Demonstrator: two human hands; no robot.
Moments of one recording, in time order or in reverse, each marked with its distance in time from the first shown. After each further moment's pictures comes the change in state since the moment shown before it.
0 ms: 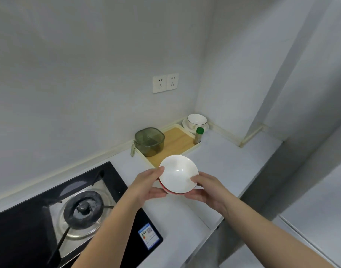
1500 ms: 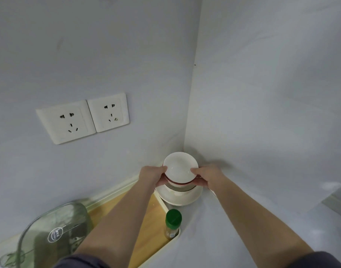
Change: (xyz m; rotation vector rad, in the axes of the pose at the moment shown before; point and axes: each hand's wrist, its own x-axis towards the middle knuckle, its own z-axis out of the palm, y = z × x) left_hand 0.546 0.150 0.169 -0.067 0.417 -0.090; right_hand 0.533 -0.228 -0.184 -0.167 0.132 0.069
